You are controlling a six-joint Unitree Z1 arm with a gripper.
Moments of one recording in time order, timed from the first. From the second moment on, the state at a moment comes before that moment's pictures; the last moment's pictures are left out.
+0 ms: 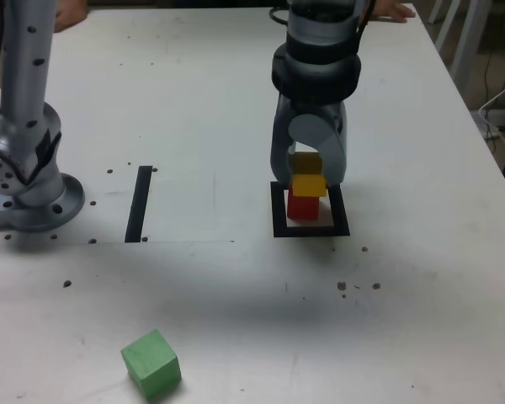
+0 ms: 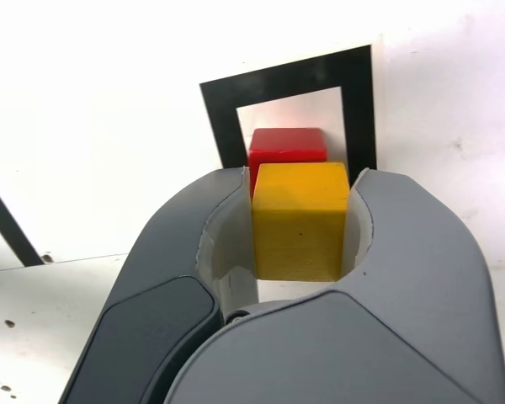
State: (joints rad) arm -0.13 1.97 -1.56 1.22 0.10 0.01
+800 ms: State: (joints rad) arm -0.13 1.96 -1.56 1.23 0.10 0.03
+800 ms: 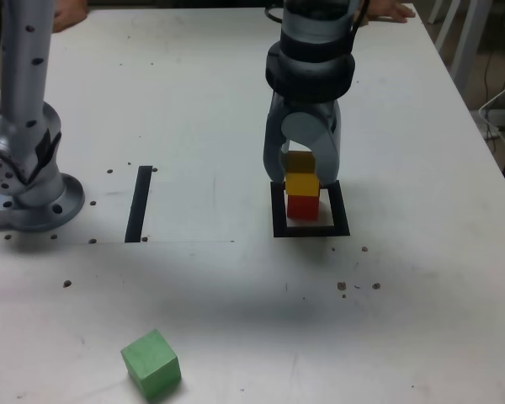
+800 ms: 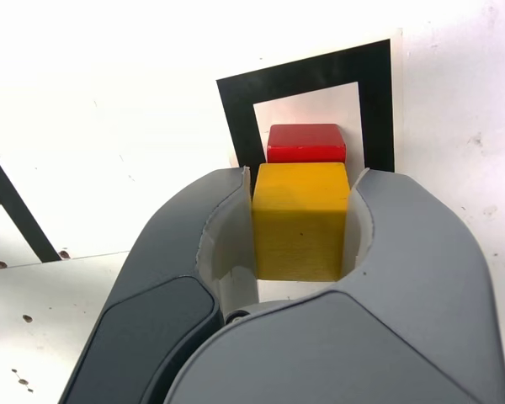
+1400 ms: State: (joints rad) arm -0.13 1.96 -1.55 1.22 0.10 0.03
